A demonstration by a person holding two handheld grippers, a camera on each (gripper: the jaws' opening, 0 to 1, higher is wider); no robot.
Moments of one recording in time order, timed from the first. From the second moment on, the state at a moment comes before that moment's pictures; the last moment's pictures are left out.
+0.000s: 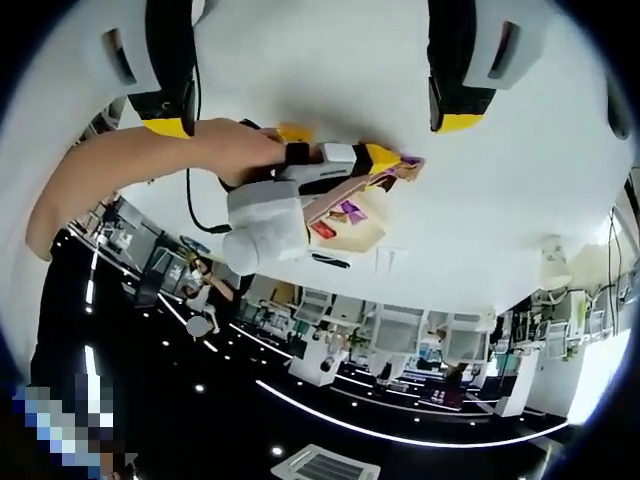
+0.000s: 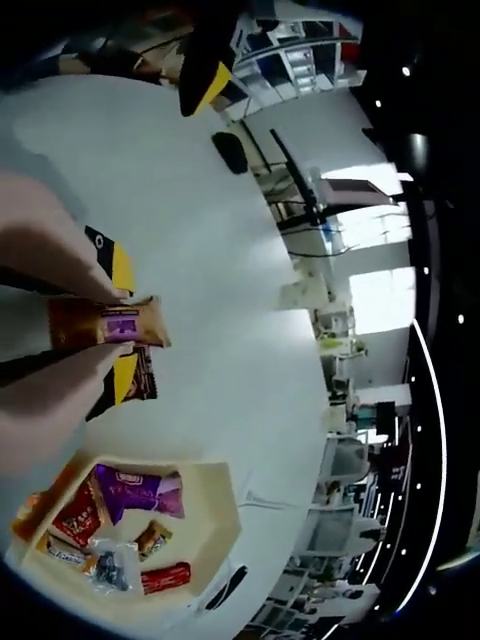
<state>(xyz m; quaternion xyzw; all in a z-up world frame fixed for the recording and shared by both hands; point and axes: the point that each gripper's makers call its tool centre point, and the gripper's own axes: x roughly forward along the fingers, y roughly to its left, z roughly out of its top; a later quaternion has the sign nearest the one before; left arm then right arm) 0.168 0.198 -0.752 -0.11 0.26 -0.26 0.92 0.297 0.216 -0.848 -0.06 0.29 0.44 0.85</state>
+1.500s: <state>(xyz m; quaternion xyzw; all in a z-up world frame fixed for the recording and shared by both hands) 0.149 0.158 -0.721 -0.10 0.21 -0.29 0.93 0.267 0.133 -0.775 0.04 0.28 0.43 0.86</state>
